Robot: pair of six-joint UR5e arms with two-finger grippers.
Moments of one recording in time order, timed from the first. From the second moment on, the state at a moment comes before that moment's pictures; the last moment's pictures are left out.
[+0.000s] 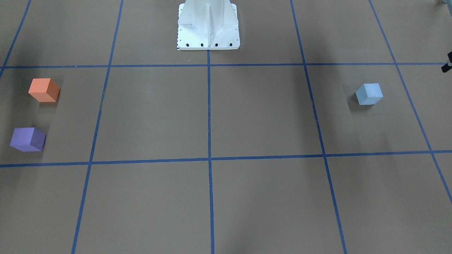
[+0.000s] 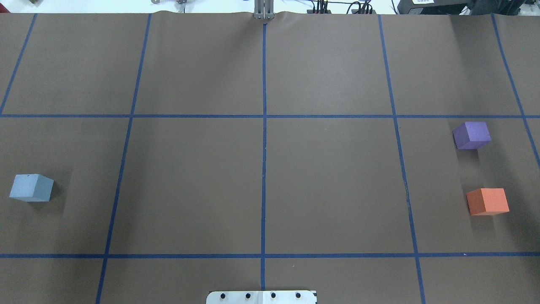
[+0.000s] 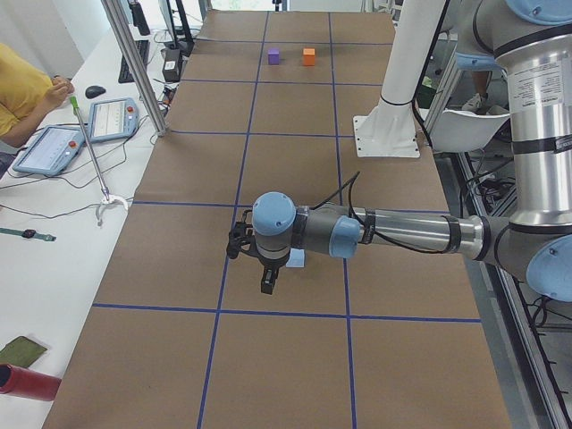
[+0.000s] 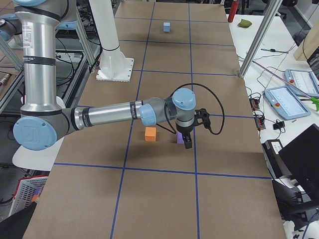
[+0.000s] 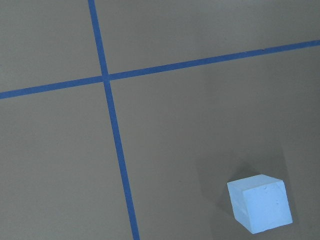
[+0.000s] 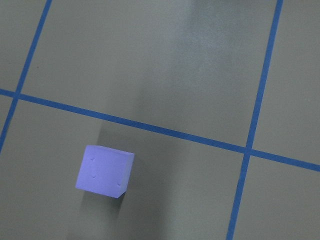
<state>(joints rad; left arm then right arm) -1.51 -1.37 -1.84 -1.66 -2.46 0.02 1.47 -1.61 1.79 -1.46 2.35 0.06</state>
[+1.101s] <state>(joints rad) -1.50 -1.44 -1.79 -1.62 -2.39 0.02 1.52 -1.72 1.82 -1.52 2.41 0.05</state>
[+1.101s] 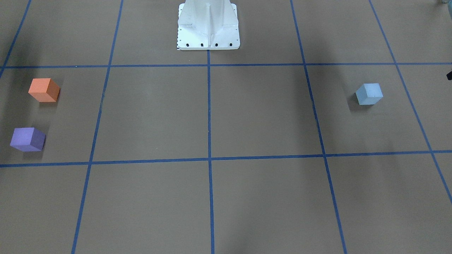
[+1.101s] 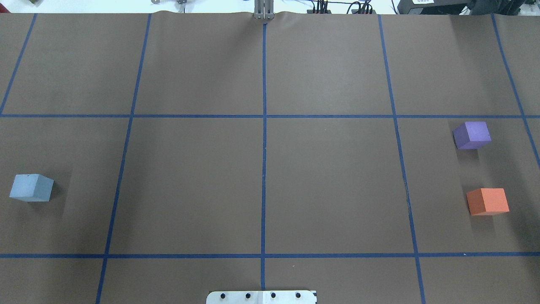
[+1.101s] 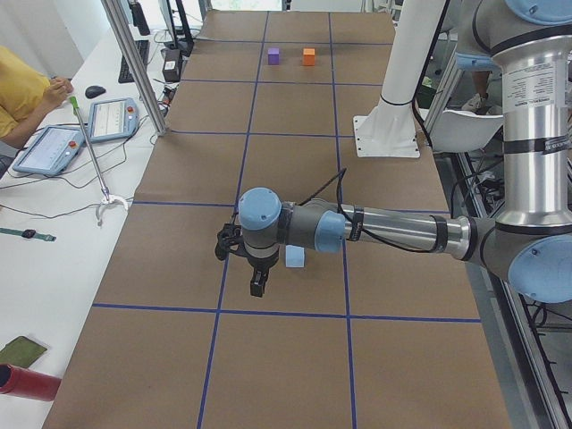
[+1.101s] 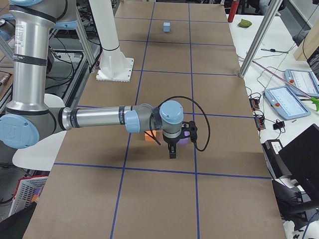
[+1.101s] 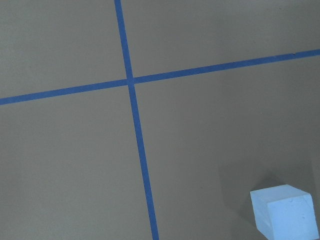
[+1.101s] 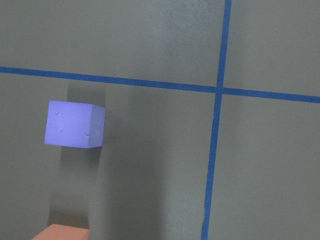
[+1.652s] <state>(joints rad) -1.41 -1.46 -1.77 -1.66 -2.41 -0.05 1.48 -1.74 1.81 -1.51 2.41 0.05</state>
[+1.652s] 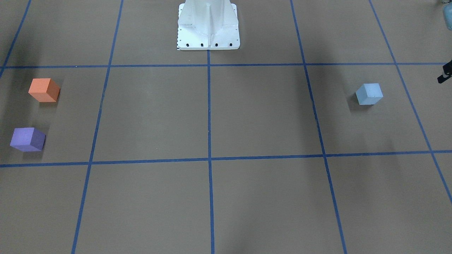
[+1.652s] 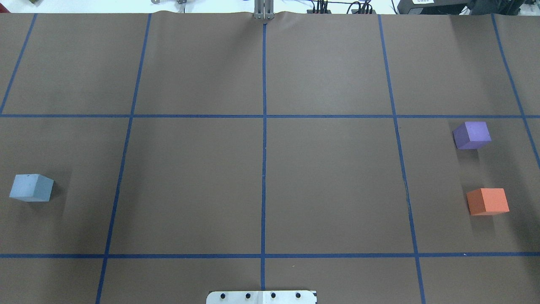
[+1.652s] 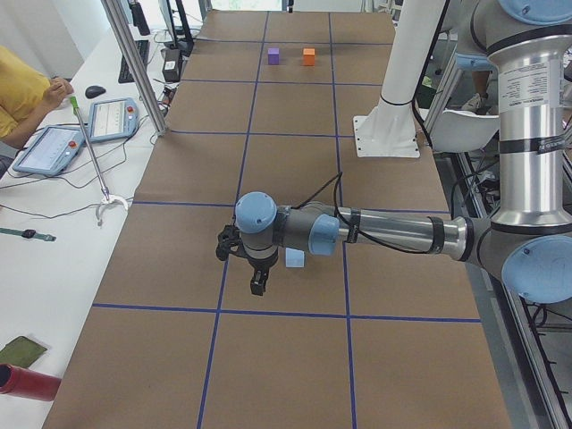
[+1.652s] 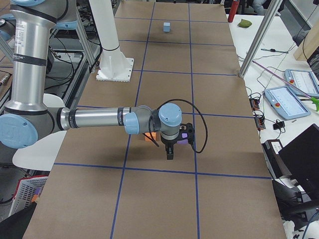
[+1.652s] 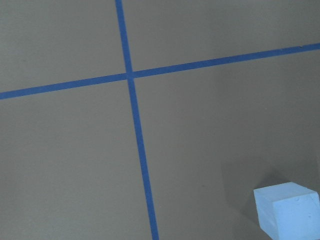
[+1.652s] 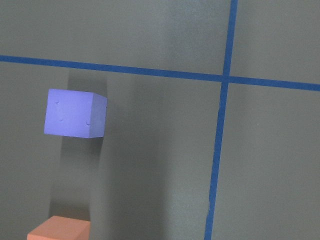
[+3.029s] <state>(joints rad) -0.94 -1.44 -1.75 -1.90 -2.30 -0.68 1.44 -1.75 1.76 -1.49 2.42 0.05</state>
